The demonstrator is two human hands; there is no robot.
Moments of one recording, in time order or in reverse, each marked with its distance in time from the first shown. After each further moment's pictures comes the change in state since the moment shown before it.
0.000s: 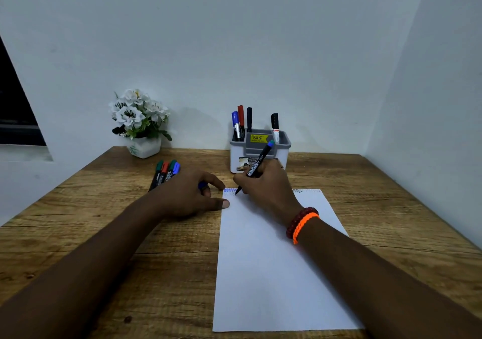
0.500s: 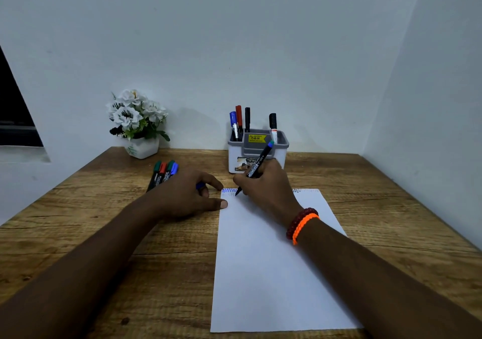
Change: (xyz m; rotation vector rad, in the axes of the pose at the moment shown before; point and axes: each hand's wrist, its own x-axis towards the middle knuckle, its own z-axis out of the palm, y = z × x) left_hand 0.000 0.002 0.000 0.029 0.012 0.027; right_hand -0.003 -0.001 -0.002 0.000 0.025 0.021
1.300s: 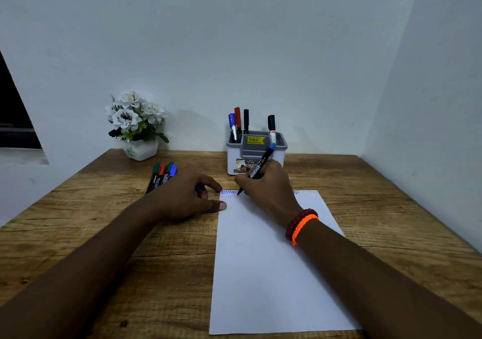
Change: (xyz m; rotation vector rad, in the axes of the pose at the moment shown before) left_hand 0.000 -0.001 0.000 -0.020 -0.013 -0.028; right_hand 0.001 0.002 -0.003 0.009 0.032 -0.022
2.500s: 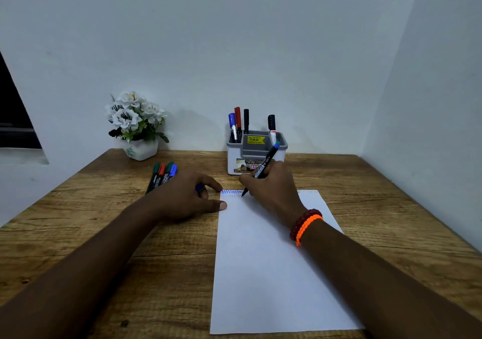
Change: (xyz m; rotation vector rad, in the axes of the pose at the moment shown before) left_hand -0.001 0.004 -0.001 0.019 0.001 -0.015; right_hand 0.002 0.003 -0.006 0.007 -0.007 0.014
